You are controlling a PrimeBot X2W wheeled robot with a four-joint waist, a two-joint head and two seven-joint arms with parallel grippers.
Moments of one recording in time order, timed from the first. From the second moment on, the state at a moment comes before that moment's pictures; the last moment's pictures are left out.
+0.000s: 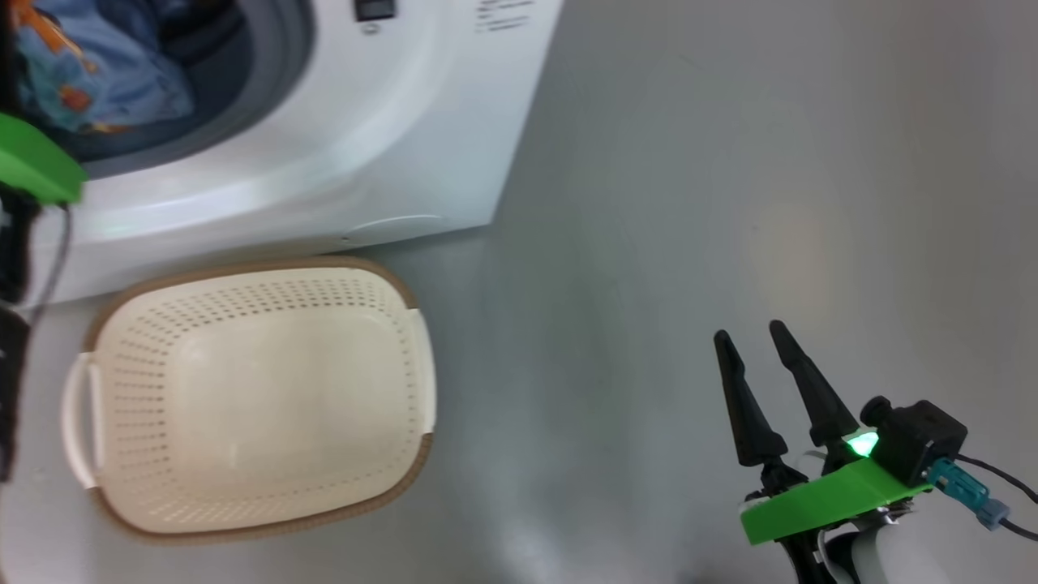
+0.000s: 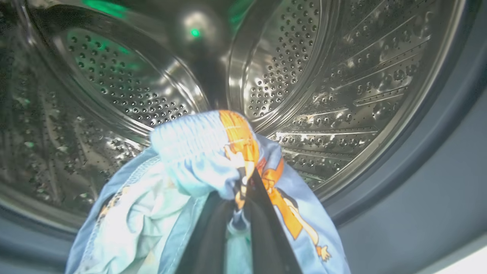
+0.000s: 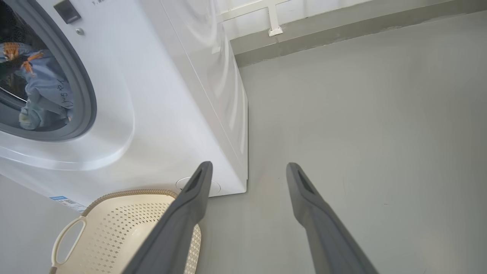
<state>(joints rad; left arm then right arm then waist) -1.05 0.36 -0.25 0.83 -0.46 -0.13 -0.26 -0.14 -0.06 0.12 0.11 0.37 0.13 -0.25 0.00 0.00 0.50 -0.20</state>
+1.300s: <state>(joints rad) -0.99 0.29 -0.05 0.83 -0.30 -0.13 -0.26 -0.17 -0.05 0.12 0.11 0.38 0.13 -0.25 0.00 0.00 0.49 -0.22</state>
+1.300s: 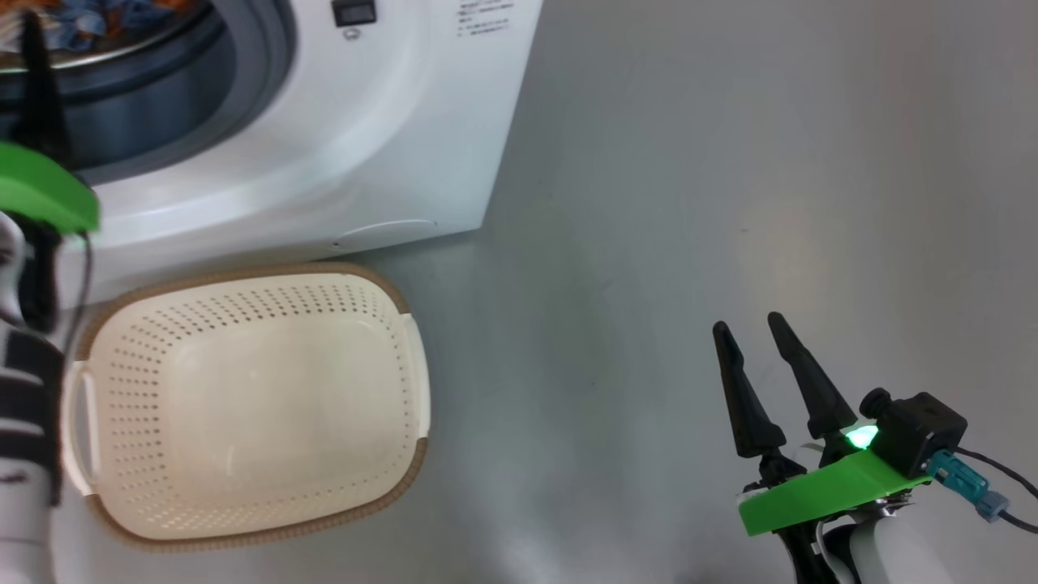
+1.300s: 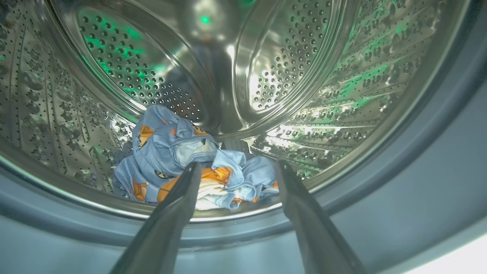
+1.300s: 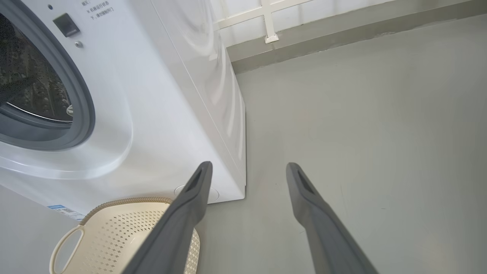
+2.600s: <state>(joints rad) -0.18 0.11 0.05 0.46 -0.20 -0.13 -0.26 0.09 -0.18 0.07 0.16 0.41 0.13 -0.25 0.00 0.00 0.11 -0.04</state>
